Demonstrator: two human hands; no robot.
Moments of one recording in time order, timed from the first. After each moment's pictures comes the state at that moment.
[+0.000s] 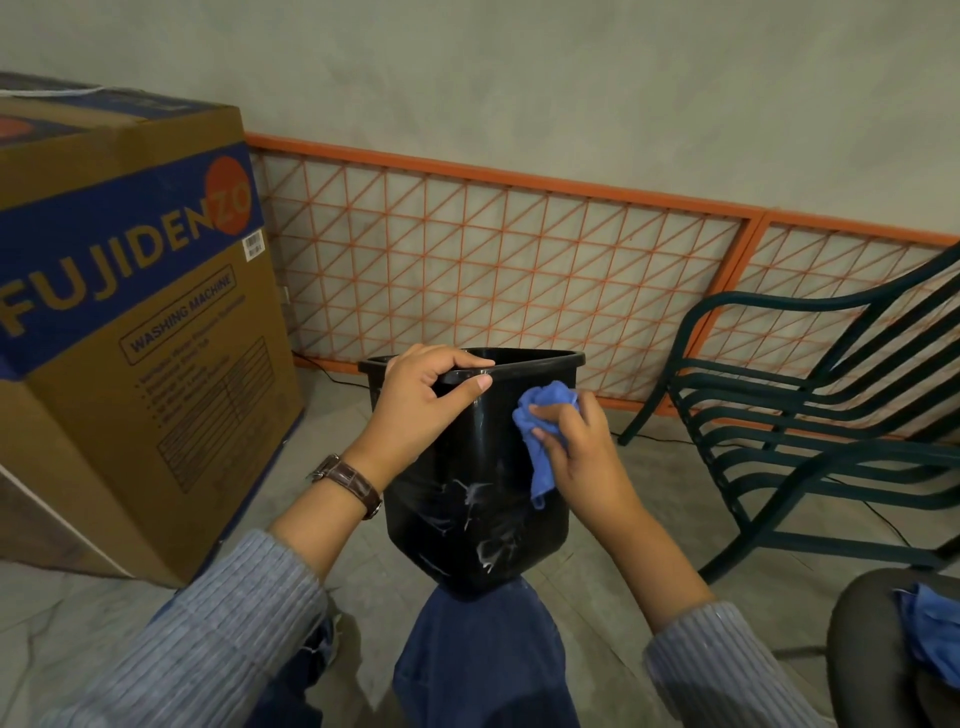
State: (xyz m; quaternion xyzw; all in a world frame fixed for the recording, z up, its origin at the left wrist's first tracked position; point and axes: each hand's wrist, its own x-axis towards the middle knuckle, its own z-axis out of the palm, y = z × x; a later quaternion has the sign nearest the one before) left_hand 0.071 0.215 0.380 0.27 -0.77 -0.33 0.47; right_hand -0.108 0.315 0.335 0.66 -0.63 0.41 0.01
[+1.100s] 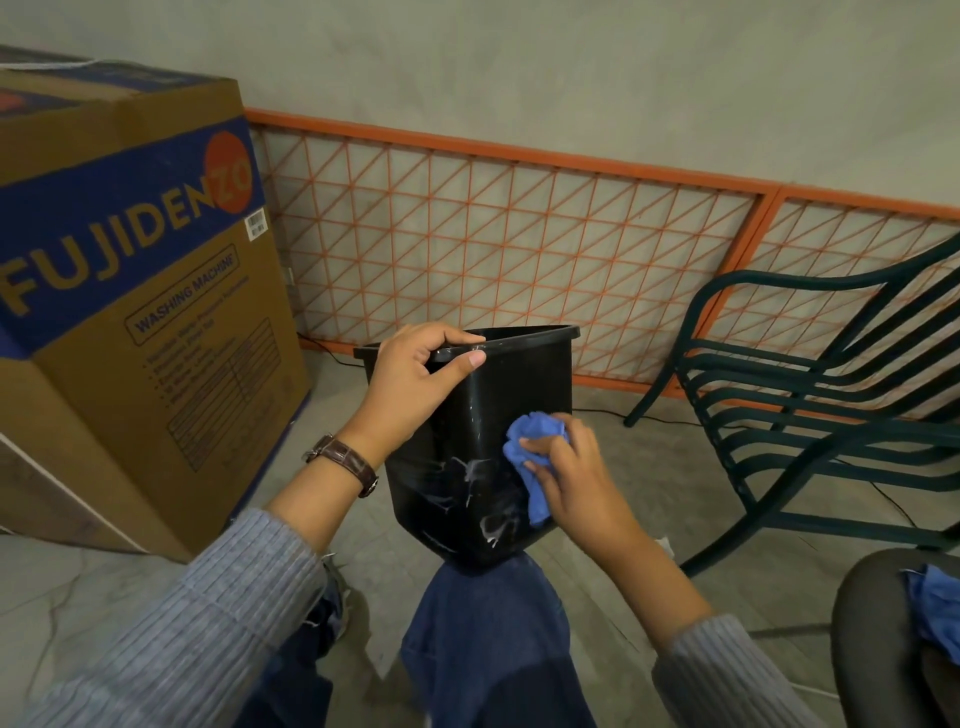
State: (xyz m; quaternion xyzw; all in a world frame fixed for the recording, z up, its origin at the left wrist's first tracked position) left_hand 0.079 0.214 0.380 0.28 -0.77 -0.34 0.46; right_hand -0.099 0.336 0.297 0.71 -0.61 0.37 0.00
